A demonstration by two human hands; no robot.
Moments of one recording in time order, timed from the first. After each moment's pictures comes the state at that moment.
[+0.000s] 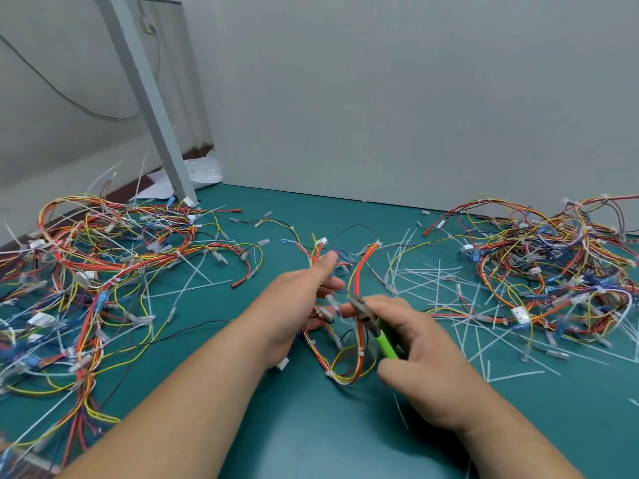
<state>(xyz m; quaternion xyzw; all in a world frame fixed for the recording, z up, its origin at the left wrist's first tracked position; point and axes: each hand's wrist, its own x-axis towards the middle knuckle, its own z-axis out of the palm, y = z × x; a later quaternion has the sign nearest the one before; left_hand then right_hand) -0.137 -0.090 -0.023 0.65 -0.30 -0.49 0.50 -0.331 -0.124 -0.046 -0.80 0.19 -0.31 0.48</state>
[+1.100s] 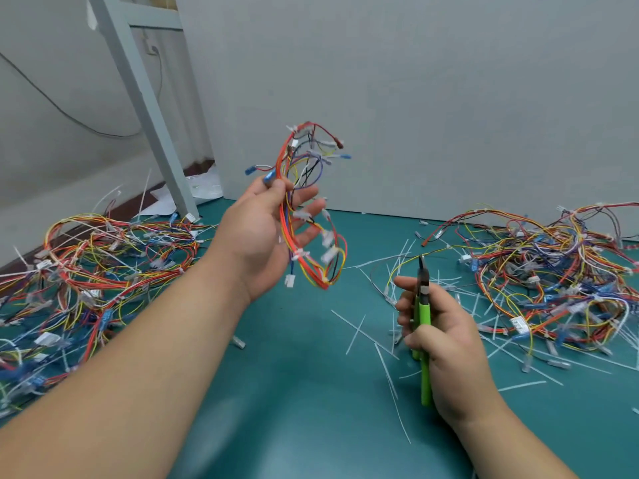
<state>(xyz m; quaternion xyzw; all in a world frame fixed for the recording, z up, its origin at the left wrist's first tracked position) -0.106 -0.114 0.064 0.44 -0.32 -0.43 0.72 -0.330 -0.137 -0.051 -0.58 0.29 -0.49 0.59</state>
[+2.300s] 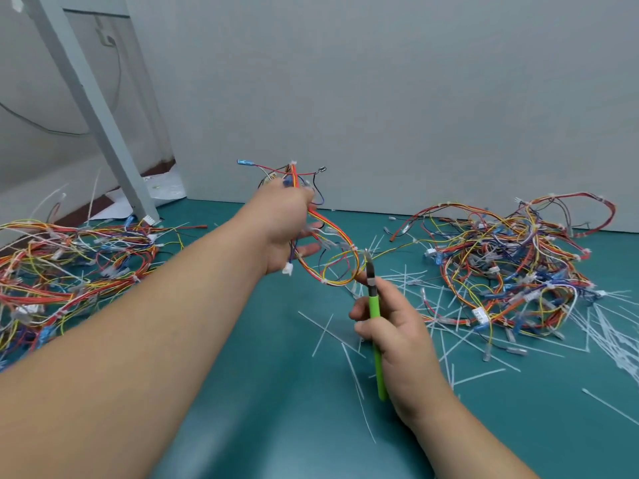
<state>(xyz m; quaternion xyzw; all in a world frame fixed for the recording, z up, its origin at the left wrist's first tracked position) -0.149 -0.166 0.076 0.65 -0.33 -0.41 0.54 -0.321 -0.133 -0.050 -0.58 0.31 -0.47 0.59</state>
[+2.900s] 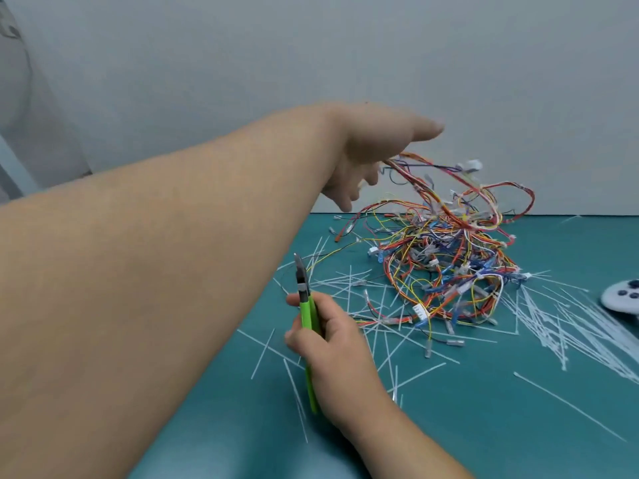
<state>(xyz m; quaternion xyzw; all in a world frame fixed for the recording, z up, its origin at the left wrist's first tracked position) -0.274 -0.260 0.153 0.62 -0.58 -0.49 0.19 -0.324 -0.136 -0.049 -0.61 0.36 -0.42 0.56</state>
